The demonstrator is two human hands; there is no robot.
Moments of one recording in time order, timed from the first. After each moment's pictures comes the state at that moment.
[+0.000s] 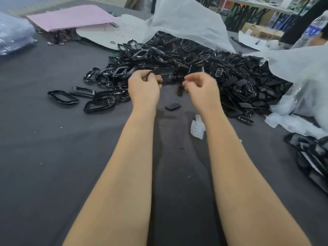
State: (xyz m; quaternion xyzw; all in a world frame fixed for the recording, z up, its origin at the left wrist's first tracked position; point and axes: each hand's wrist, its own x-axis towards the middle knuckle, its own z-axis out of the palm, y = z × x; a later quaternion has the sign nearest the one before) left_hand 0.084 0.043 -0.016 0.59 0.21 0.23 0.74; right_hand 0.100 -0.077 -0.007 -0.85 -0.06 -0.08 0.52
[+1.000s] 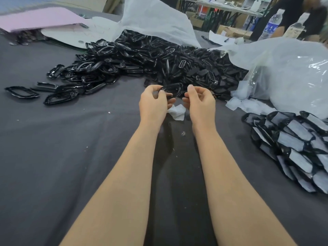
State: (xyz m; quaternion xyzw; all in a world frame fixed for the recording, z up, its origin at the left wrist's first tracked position) left_hand 0.044 -0.061 -0.039 0.61 0.12 0.15 0.77; right_hand 0.055 -0.161 -0.035 -0.70 0.05 -0.17 0.70
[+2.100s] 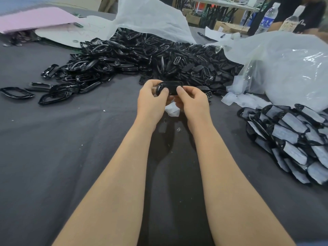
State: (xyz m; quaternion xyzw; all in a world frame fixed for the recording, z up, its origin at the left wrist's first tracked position) left_hand 0.041 -0.062 -0.040 0.67 0.06 0.14 0.72; right_hand 0.056 -0.163 -0.039 -0.72 0.03 -0.09 0.69
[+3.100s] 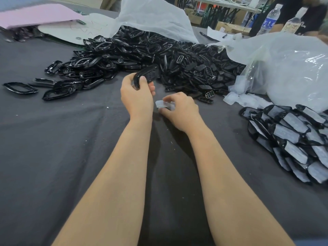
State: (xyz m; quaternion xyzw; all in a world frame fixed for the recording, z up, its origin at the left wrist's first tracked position) left_hand 0.044 -0.047 -0.037 0.53 0.19 0.29 0.77; right_hand 0.045 -0.152 -0.040 -0.96 -0.10 -0.05 0.24
